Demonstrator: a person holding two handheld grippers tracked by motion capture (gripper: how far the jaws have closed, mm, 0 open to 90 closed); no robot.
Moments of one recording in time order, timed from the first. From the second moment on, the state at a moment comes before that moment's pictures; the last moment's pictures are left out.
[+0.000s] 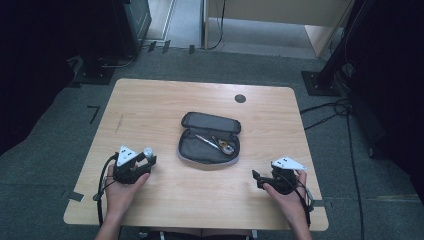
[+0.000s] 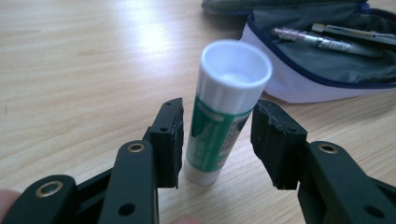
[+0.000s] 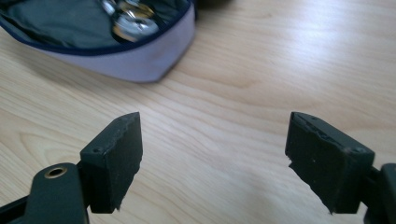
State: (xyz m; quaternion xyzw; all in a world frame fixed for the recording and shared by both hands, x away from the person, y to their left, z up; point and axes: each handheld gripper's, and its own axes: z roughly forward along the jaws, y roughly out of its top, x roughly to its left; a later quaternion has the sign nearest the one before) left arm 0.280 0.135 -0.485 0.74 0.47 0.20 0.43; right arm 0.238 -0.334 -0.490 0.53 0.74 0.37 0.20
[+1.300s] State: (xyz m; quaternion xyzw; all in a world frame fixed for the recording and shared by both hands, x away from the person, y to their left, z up) left arm 0.283 0.132 -0.467 0.76 0.46 0.21 0.41; right arm 0.191 -0.420 -0.527 0.58 0.72 0.31 0.23
